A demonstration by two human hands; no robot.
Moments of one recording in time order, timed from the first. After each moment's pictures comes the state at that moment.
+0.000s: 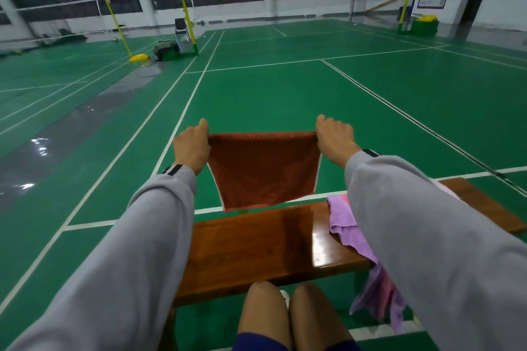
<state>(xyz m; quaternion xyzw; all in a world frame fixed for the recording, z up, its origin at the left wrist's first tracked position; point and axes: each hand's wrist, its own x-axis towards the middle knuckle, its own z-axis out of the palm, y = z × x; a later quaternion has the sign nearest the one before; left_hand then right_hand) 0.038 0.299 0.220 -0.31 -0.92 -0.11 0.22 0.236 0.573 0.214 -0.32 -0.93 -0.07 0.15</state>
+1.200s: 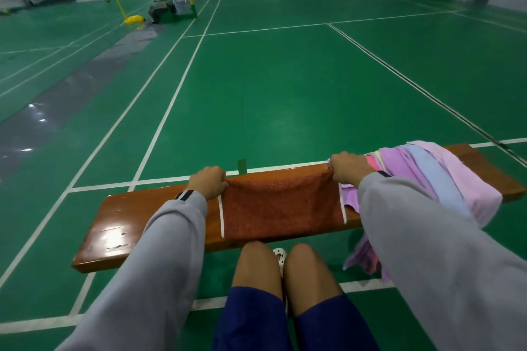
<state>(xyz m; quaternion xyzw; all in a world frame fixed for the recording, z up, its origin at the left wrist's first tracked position) 0.095 0.250 0.054 -0.34 -0.94 -0.01 -0.07 0.313 0.553 0.070 -0.29 -0.95 -0.02 -0.10</state>
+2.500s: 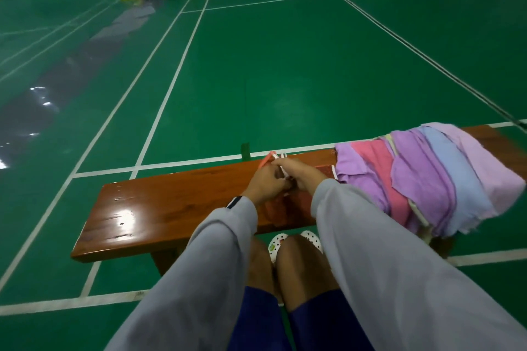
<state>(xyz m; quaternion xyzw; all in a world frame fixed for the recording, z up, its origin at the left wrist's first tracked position) 0.188 0.345 0.018 -0.35 -0.85 -0.32 -0.23 0.223 0.456 0.018 -0.40 -0.63 0.66 -0.08</state>
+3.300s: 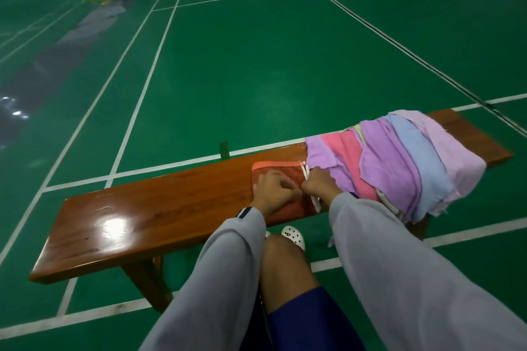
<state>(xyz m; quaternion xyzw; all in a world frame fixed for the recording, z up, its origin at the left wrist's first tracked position) 0.250 0.413 -0.028 -0.37 -0.87 -0.26 -0.21 0.327 0.549 -0.046 -0.48 -0.80 0.36 -0.04</state>
